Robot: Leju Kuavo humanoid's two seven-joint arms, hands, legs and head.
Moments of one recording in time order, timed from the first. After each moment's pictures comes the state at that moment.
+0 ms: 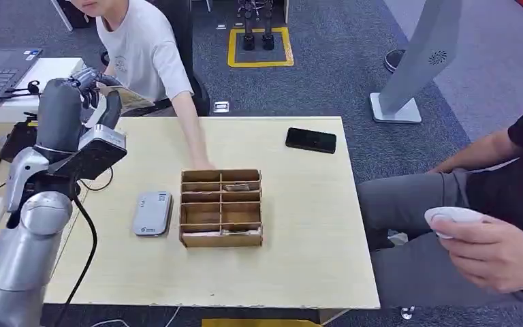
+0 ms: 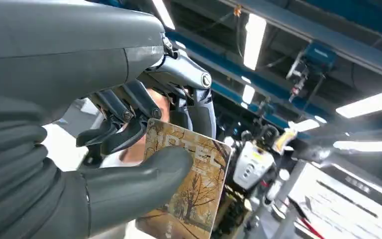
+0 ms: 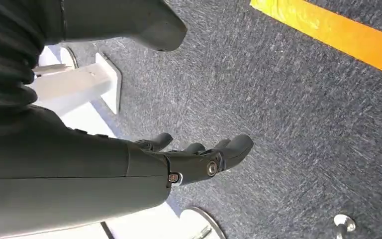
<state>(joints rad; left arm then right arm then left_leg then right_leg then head) -0.55 0.32 -0.31 -1.66 -0.55 0.13 -0.13 -0.05 0.06 -0.19 -0.20 1.02 -0.27 -0.09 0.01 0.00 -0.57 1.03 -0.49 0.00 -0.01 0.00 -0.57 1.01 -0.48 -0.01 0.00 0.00</state>
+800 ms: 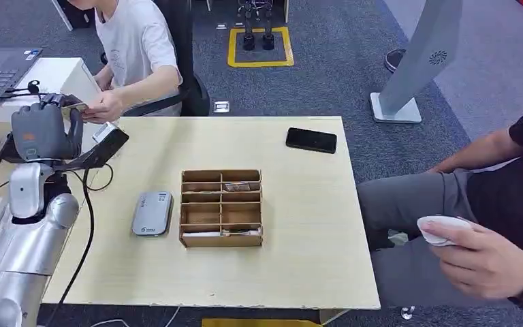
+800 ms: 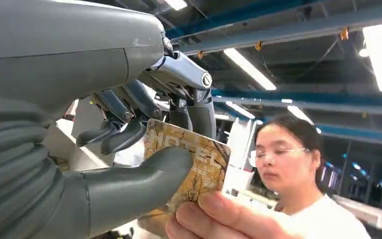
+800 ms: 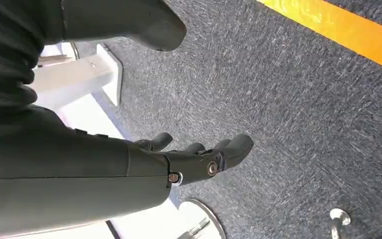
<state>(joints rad) -0.56 0.33 -0.21 -1.23 -1.06 0.44 0.04 -0.06 0.06 -0.20 -0.20 1.07 -0.26 -0.07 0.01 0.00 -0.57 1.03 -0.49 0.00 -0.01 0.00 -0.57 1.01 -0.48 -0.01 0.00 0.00</state>
